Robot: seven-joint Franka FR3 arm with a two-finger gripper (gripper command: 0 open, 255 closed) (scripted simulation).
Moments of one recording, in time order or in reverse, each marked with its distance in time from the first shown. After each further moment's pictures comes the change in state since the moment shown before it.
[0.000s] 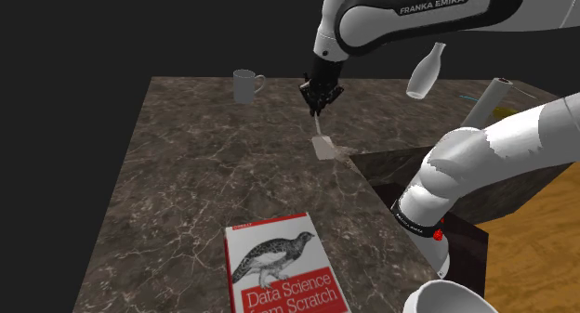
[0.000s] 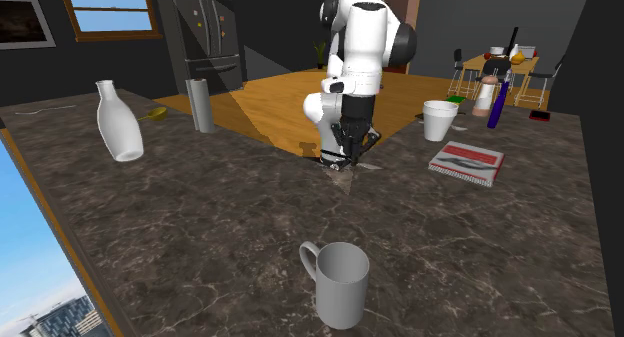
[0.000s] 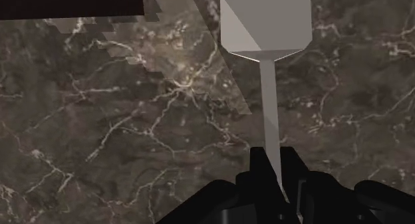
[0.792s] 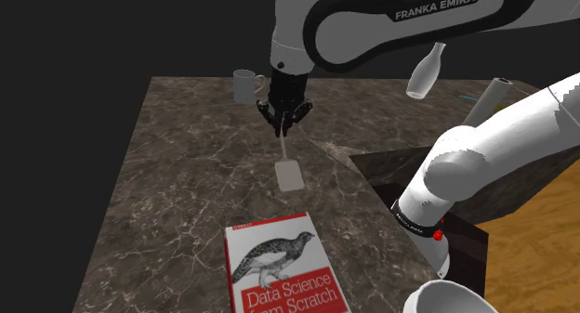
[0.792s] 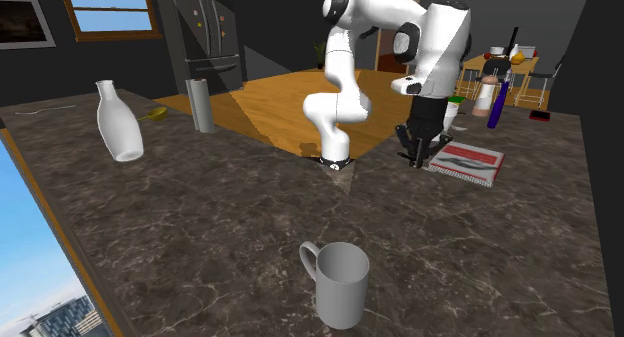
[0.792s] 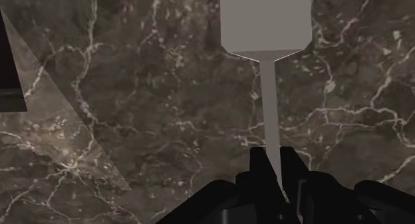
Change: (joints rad) arm 0.094 0.135 0.266 0.151 0.085 0.000 0.318
